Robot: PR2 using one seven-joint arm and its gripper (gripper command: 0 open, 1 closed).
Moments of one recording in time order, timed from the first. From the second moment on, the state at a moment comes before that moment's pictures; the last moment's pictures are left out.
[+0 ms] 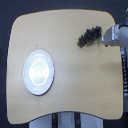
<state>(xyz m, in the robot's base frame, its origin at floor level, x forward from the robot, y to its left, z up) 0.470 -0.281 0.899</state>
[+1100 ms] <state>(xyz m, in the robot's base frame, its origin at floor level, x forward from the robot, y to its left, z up) 0.512 -0.260 0.888</state>
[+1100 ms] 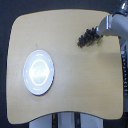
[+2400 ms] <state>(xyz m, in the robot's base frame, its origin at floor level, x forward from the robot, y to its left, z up) 0.585 -0.200 0.802</state>
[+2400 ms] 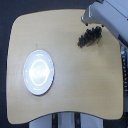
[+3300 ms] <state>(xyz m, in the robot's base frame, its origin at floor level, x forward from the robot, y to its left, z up) 0.570 -0.198 0.747</state>
